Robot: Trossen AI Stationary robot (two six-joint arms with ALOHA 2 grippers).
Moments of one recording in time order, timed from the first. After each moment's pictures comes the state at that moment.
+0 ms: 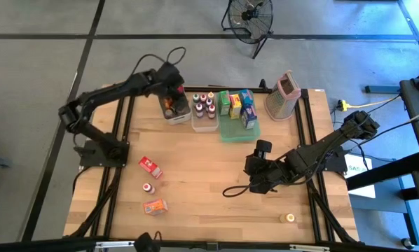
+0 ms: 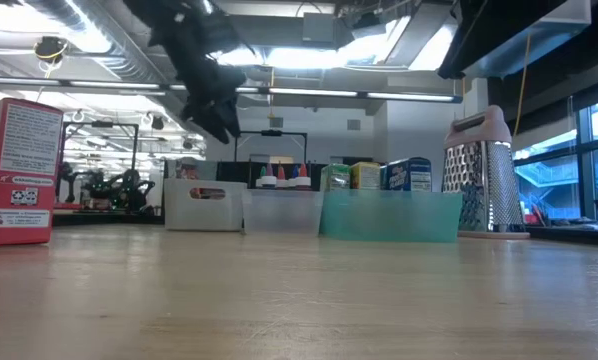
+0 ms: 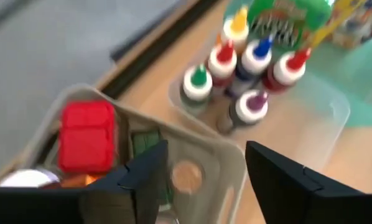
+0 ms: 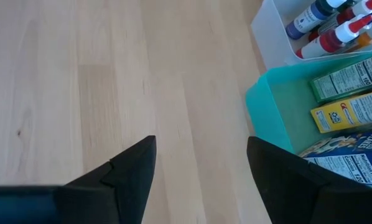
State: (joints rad) left arm 0.68 1.46 1.18 -0.64 0.03 -0.10; right arm 0.54 1.47 1.18 -0.89 0.56 0.50
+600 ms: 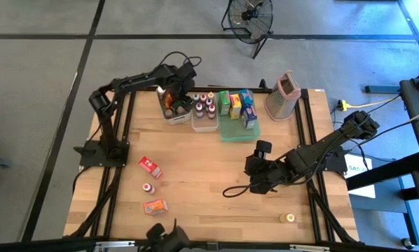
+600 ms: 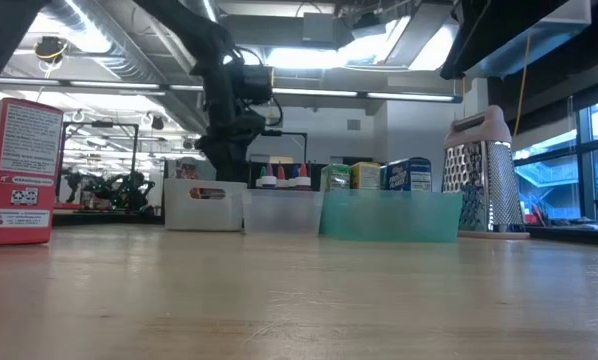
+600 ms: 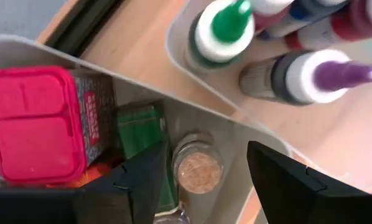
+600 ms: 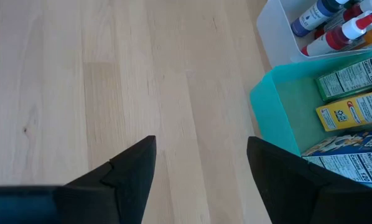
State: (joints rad) left arm 0.70 1.84 1.47 -0.95 0.05 -0.06; right arm 0.54 1.47 1.18 -0.89 0.55 0.51
